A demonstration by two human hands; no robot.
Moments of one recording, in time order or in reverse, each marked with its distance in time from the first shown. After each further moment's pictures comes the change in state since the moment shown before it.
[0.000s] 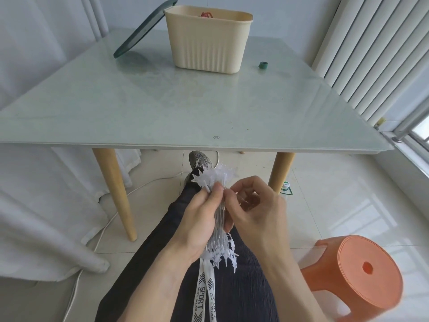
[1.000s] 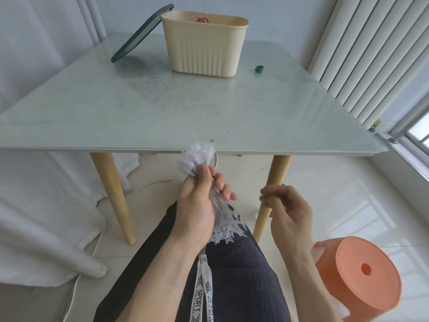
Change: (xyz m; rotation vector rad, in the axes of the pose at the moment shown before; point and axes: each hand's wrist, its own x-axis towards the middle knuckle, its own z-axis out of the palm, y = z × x) left_hand 0.020 0.015 0.018 -0.282 0.108 0.195; right_hand 0.014 0.056 -0.040 0.148 0.152 0.126
